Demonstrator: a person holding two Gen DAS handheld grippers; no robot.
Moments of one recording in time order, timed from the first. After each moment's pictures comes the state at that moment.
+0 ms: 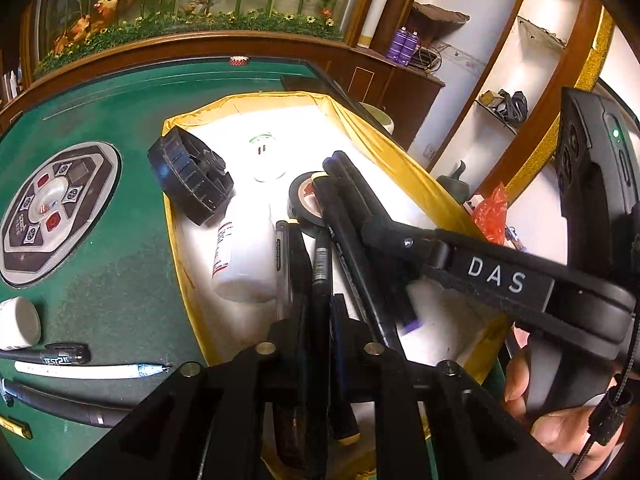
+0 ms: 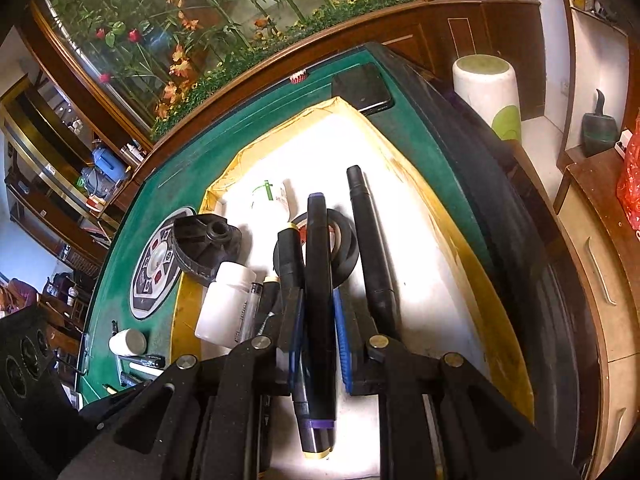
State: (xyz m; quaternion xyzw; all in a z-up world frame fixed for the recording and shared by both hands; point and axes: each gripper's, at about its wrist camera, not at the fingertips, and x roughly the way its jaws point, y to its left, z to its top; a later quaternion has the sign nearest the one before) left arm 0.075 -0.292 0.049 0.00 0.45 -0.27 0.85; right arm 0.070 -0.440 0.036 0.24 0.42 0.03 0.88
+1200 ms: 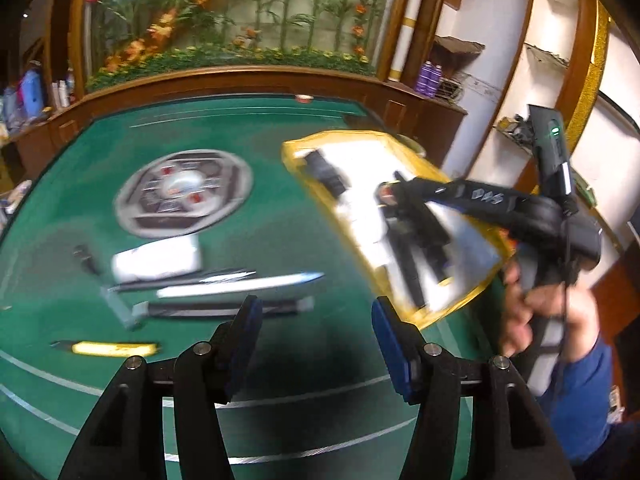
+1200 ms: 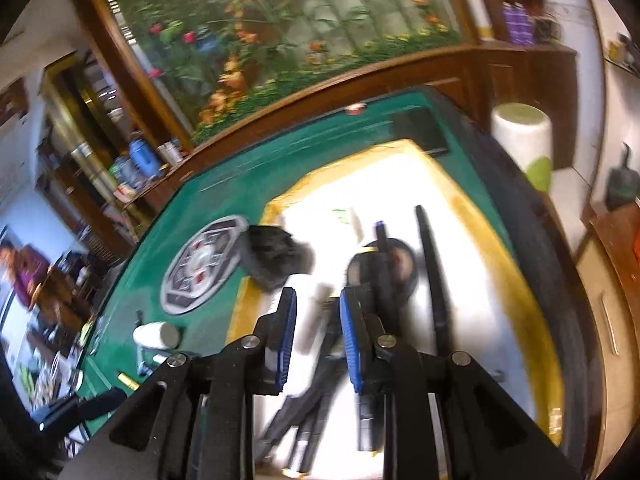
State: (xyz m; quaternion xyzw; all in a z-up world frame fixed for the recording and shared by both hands) left arm 0.002 -0.154 0.093 0.01 0.40 -0.20 0.89; right arm 0.052 -0.407 0.065 0.19 0.35 0.09 0.91
